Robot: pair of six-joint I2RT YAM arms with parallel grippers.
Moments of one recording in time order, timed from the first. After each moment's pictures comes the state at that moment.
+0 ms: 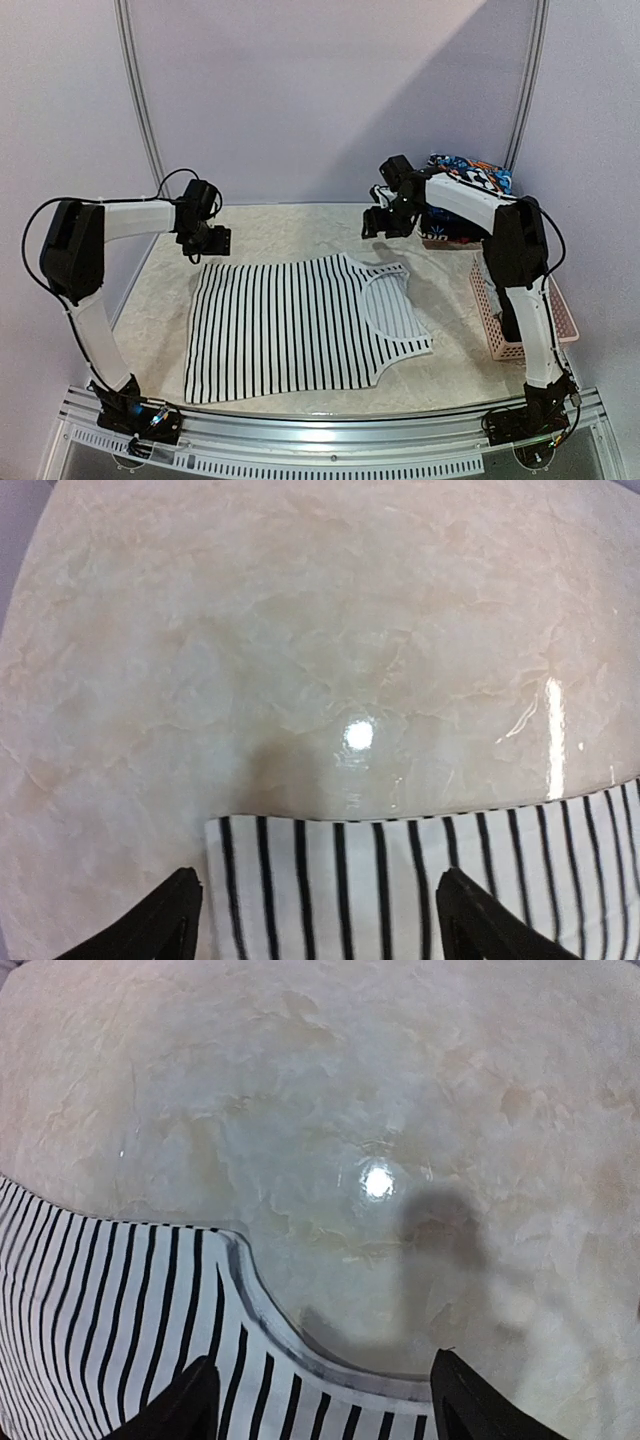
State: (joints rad) left arm -0.28 1.85 1.30 -0.44 -0.21 -0.27; right arm 0.50 2.35 2.14 -0.82 -0.13 0.29
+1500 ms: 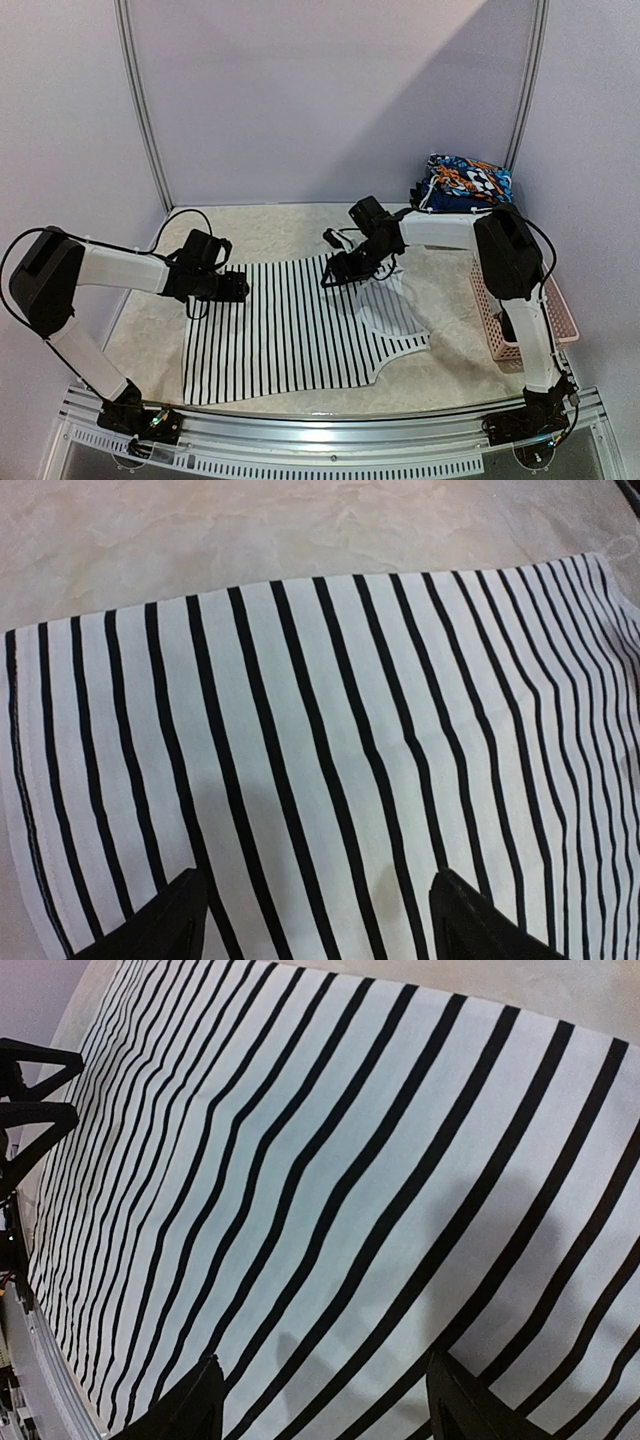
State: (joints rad) left arm -0.47 1.60 0.74 -0.04 -0.09 -0.38; right arm 0.66 2.31 1.79 -0.53 -0.49 0.18
